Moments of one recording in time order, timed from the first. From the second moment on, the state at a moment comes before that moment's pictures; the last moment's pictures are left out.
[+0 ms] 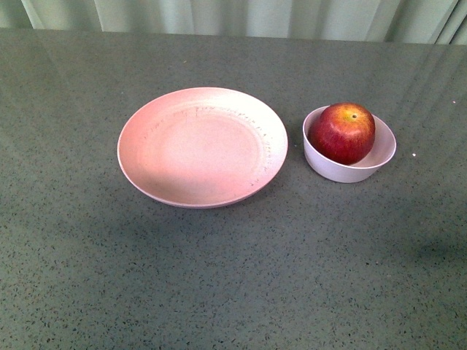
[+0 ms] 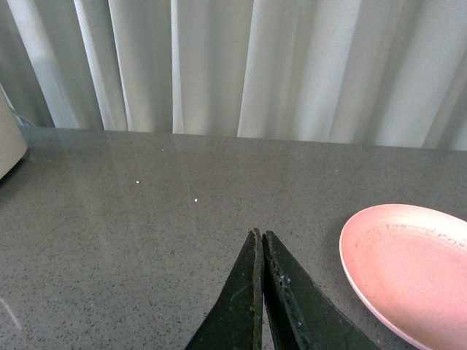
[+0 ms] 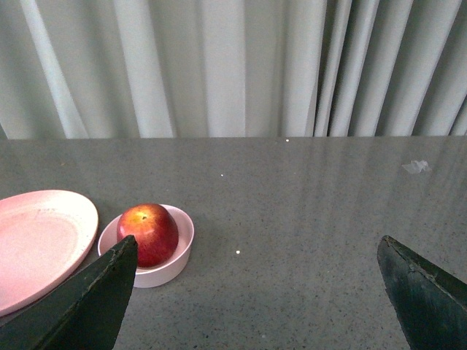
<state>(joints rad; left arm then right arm) 0.00 0.68 0.02 0.65 0.00 -0.01 0.00 0.01 0.02 0.00 0.00 0.00</state>
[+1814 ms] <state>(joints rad) 0.00 0.02 0.02 0.00 0.00 -0.01 0.00 0.01 0.02 0.00 0.00 0.00</state>
